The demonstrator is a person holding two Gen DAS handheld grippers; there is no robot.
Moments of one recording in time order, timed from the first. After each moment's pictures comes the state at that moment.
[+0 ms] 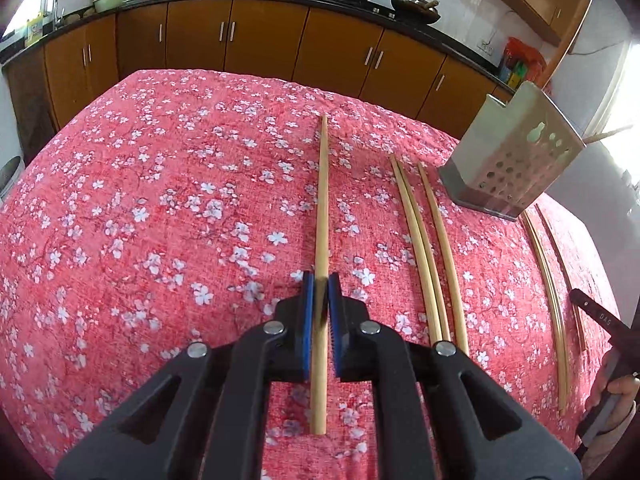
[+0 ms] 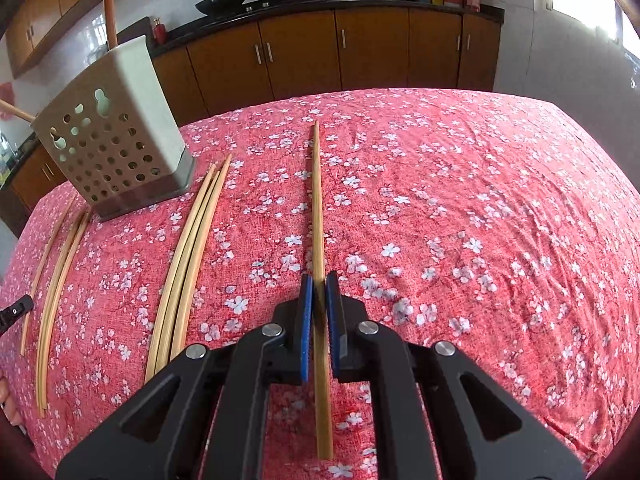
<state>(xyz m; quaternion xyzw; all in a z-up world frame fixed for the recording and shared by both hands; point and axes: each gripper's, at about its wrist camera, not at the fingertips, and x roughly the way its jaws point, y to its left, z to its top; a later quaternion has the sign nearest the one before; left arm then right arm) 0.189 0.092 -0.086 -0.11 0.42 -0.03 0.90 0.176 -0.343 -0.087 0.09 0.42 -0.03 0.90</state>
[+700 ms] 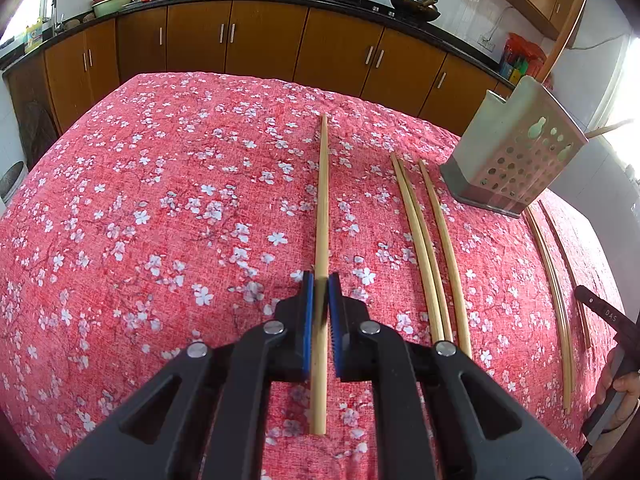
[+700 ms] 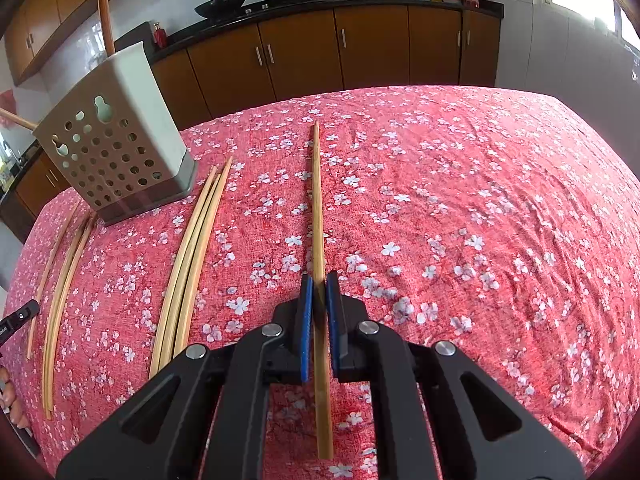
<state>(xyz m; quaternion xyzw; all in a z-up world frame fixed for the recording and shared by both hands) 0.190 0.090 -0.085 -0.10 0.43 -0.03 0.90 0.175 -0.346 -0.087 0.10 0.41 -0.02 0.90</state>
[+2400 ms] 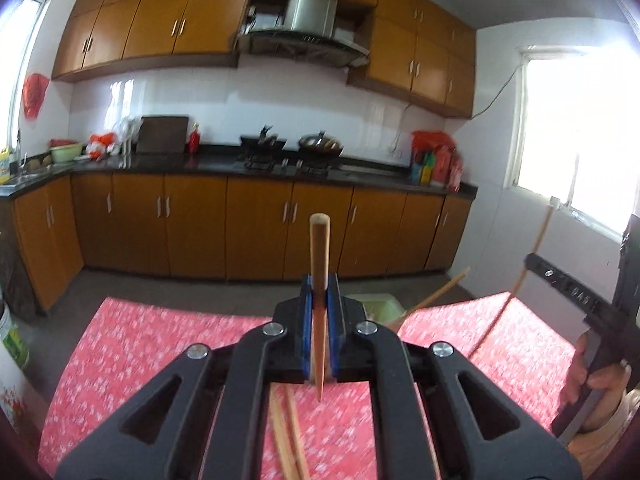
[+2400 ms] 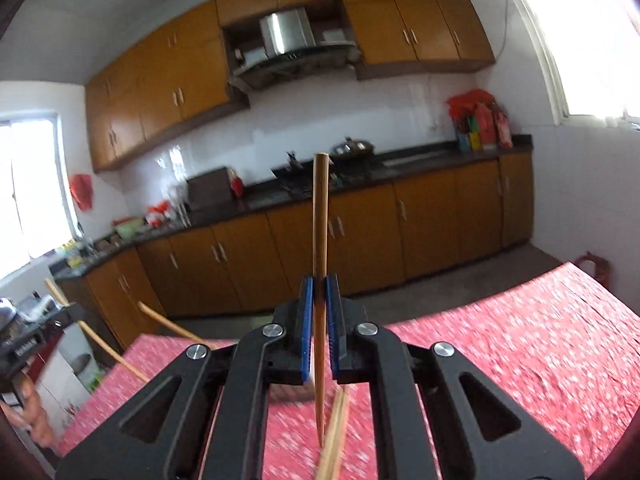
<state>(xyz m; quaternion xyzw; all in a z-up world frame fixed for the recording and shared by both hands) 0.140 0.004 0.162 -0.05 0.16 -0.14 0.98 0.115 -0.317 0.148 0.13 0.11 0.07 0.98</state>
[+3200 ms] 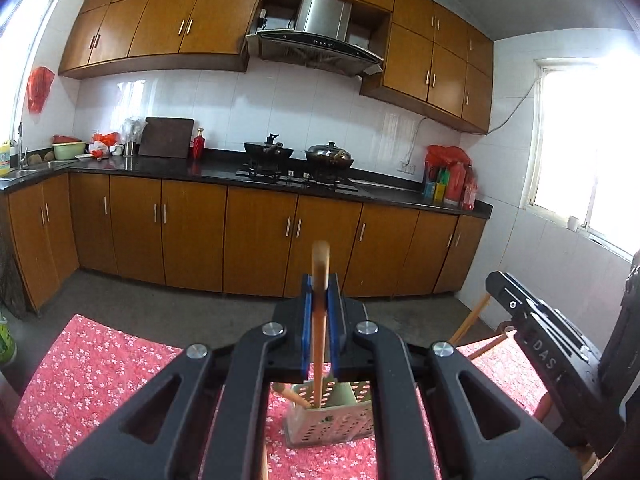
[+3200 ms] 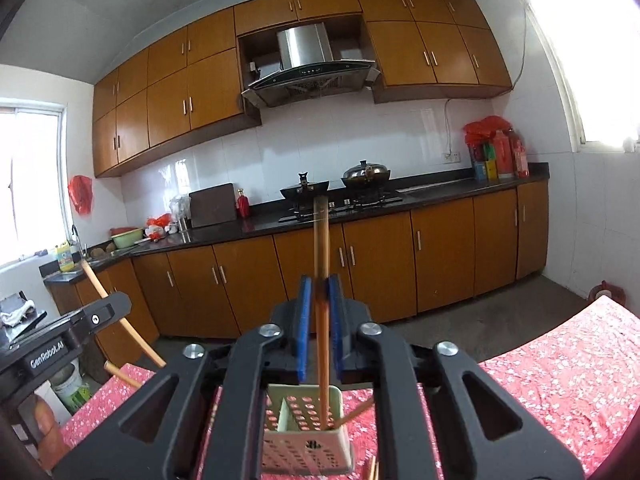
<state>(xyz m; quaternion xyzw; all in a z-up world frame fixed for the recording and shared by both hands) 0.236 -0.036 0.149 -0.07 0.15 -0.11 0.98 0.185 -0.272 0.132 0.09 0.07 0.06 0.99</state>
